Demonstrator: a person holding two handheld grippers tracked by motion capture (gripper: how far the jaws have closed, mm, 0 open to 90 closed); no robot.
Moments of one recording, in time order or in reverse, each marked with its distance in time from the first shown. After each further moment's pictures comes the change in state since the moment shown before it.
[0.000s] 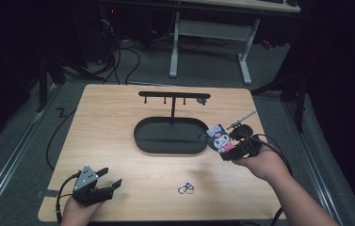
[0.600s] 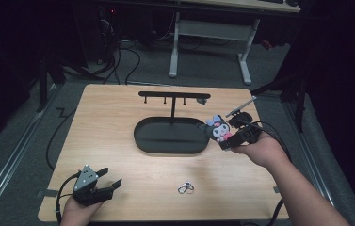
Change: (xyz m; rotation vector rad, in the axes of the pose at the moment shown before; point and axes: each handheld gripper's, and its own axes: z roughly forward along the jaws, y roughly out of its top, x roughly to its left) left arm 0.000 0.000 0.000 0.002 -0.001 0.004; right arm -0.008 0.029 -0.016 0.003 0.012 0.019
